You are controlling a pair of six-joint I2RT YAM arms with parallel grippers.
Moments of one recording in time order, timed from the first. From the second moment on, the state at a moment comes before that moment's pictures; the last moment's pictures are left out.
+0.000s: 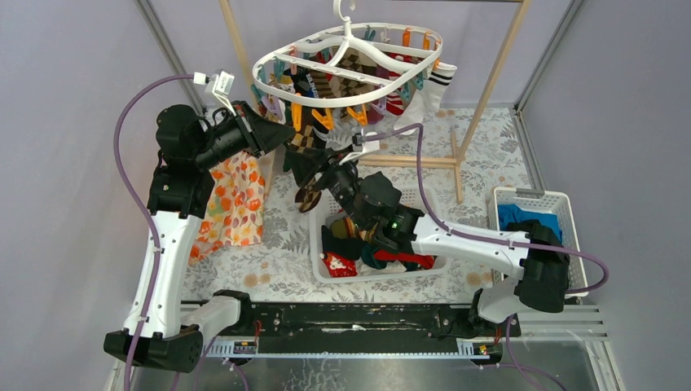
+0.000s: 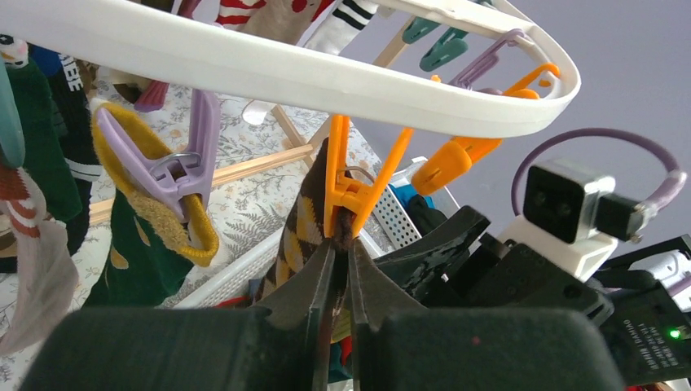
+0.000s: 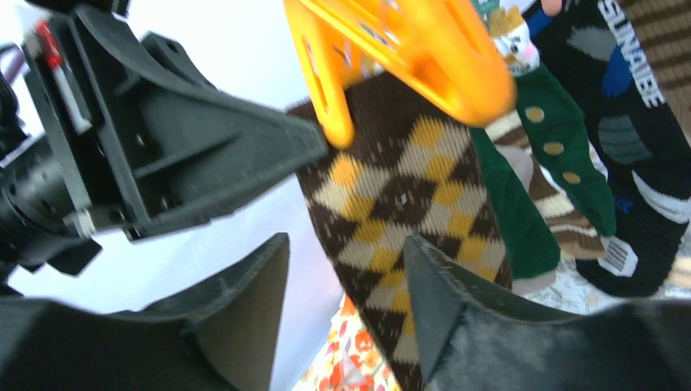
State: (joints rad) left arm -0.09 1.07 1.38 -0.34 0.73 -0.56; right arm 1.16 1.51 1.22 0.57 0.51 0.49
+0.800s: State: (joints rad) left arm -0.09 1.09 1.43 -0.40 0.62 -0.52; right arm 0.87 1.57 0.89 1.28 -0.10 0.89
